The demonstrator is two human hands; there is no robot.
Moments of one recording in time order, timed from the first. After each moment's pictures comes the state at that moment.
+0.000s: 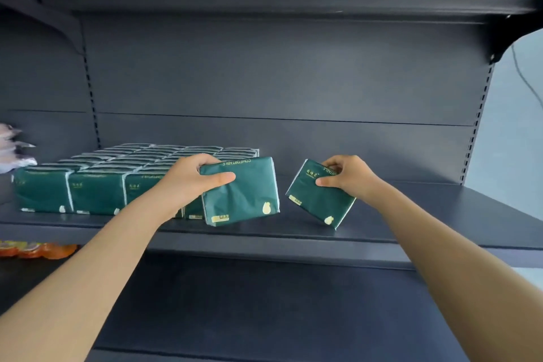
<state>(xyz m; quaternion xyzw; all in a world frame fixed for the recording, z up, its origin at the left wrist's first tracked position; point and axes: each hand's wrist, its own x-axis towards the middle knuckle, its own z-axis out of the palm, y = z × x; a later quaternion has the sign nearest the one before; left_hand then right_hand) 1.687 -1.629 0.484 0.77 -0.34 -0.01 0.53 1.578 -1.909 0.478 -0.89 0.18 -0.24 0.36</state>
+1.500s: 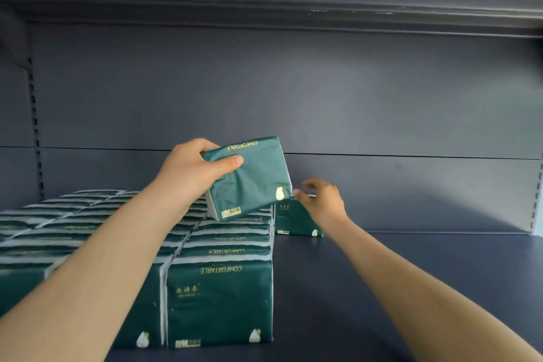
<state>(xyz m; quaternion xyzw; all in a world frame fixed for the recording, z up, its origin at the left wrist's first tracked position) 1.844 -1.695 0.529 0.73 -0.31 0.10 0.59 1.812 -1.940 0.453 -0.85 0.24 -0.39 0.26</state>
